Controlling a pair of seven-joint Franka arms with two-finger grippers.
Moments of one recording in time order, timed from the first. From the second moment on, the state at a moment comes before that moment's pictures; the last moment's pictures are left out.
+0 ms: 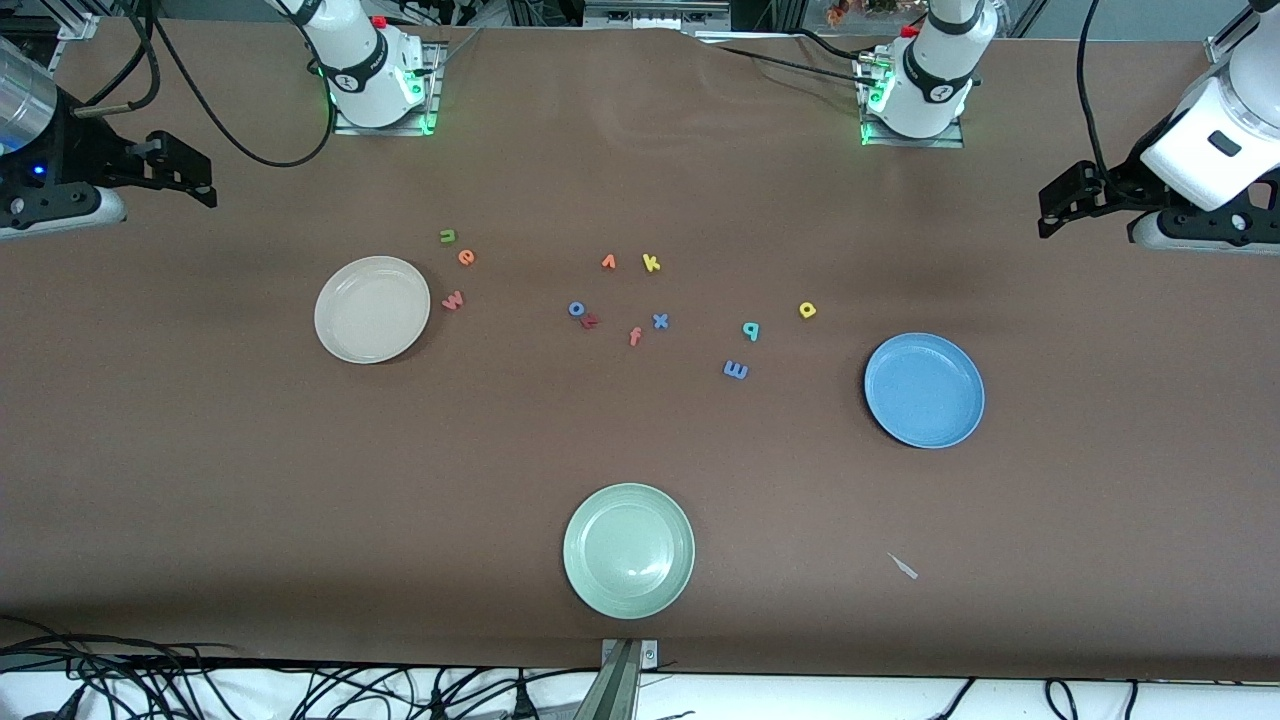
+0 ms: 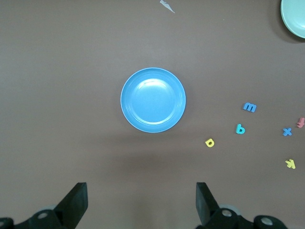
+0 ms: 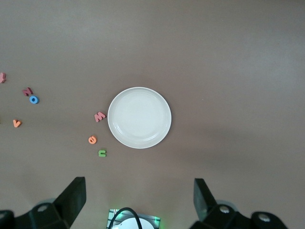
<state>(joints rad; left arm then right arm) -0.02 -0.04 -0.07 -1.64 -0.01 1.55 -0.06 0.10 -0.02 -0.02 -1.59 -0.01 1.47 -0.11</state>
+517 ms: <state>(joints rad) -0.02 -0.03 -0.07 -1.64 -0.01 1.55 -0.06 0.11 -0.01 -0.02 -1.60 -0.01 1.45 -0.11</state>
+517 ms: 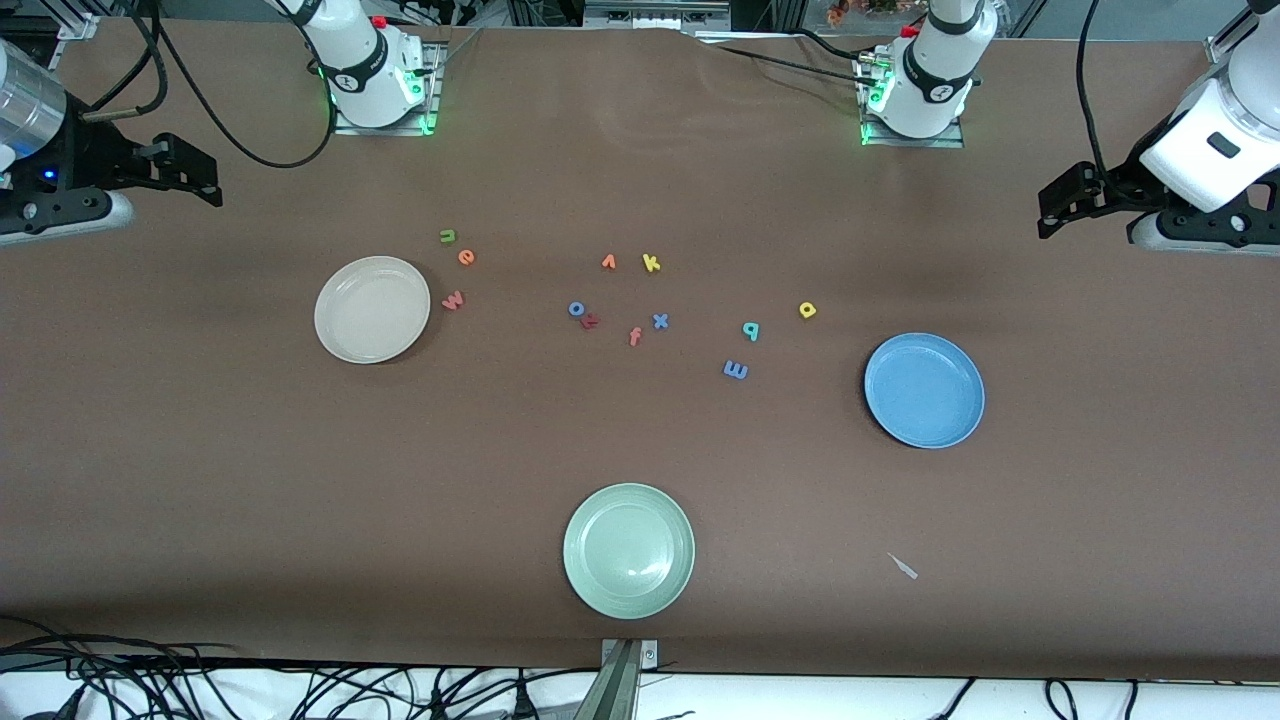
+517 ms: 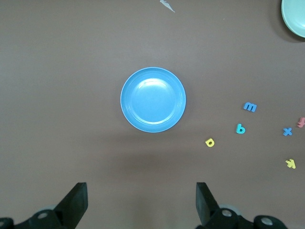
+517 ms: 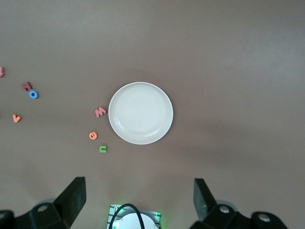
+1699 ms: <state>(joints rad) -0.11 0.38 -0.20 -1.87 -0.06 1.92 -0.50 0.32 0.05 0.11 -2.15 0.01 2.11 0.22</state>
